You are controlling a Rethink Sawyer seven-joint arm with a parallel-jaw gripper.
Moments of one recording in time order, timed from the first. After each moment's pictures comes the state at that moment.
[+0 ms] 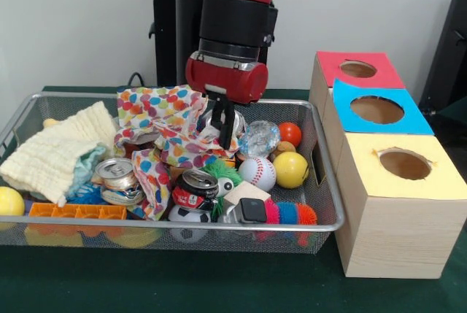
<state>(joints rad) -0.24 -0.65 -0.05 1.90 0.26 -0.06 1.88</state>
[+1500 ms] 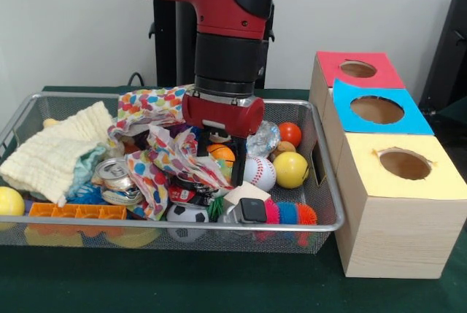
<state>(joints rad) -0.29 -0.55 0.00 1.78 0.14 -0.03 1.88</state>
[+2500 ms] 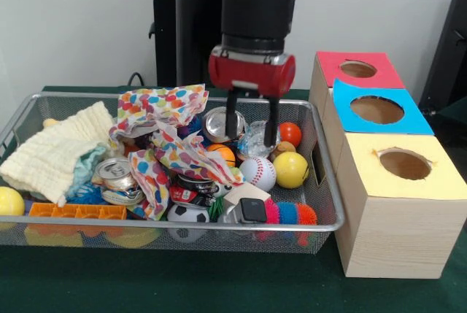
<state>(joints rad) -0.22 -0.70 -0.02 1.80 0.12 0.20 1.88</state>
